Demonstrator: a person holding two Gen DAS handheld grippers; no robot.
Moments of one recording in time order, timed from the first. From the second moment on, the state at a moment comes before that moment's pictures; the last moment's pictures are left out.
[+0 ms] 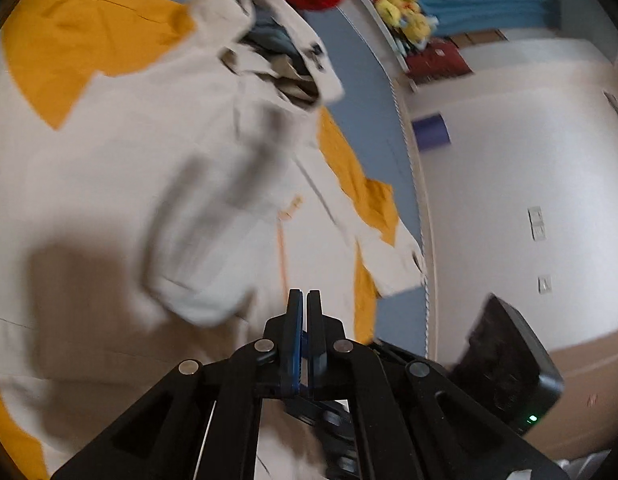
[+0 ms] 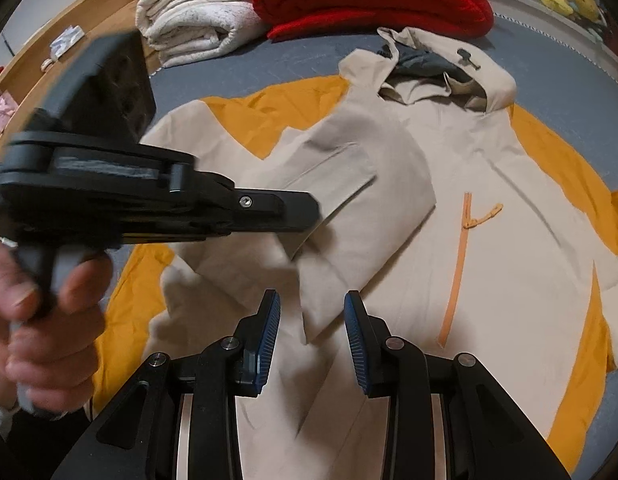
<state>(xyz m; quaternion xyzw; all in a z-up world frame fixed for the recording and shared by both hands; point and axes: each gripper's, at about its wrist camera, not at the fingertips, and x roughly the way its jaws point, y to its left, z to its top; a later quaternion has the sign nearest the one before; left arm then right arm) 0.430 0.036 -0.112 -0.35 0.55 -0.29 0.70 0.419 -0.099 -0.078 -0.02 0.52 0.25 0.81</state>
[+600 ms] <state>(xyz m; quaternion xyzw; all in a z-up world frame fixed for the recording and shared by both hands) 0.414 0.185 -0.022 -0.20 0.45 0.00 0.87 0.409 -0.047 -0.102 -0.14 0.49 0.24 0.83</state>
